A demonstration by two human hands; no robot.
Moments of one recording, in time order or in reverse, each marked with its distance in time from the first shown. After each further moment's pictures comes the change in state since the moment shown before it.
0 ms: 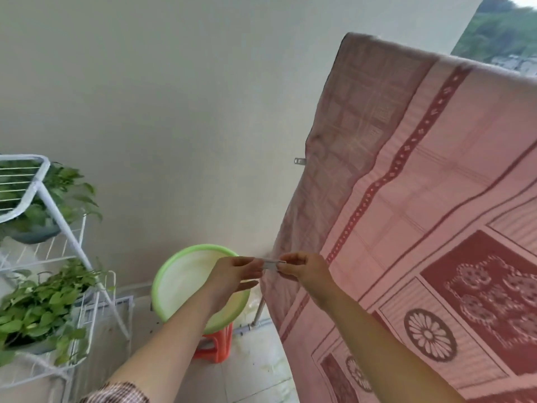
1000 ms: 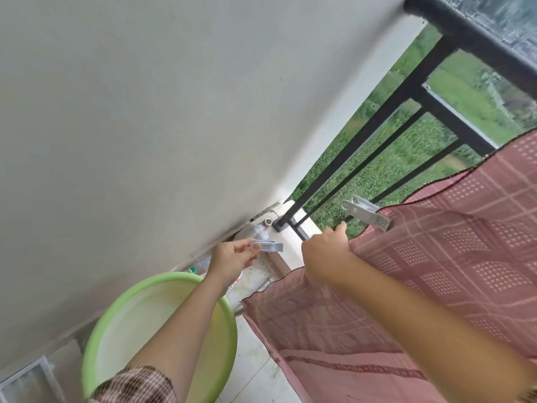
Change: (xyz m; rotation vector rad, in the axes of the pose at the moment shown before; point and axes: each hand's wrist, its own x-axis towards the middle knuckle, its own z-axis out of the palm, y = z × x) left_hand 0.375 0.020 -0.046 0.048 -0.267 -0.149; right_hand 0.298 -0.091 0.034 -1.990 -0.311 0.665
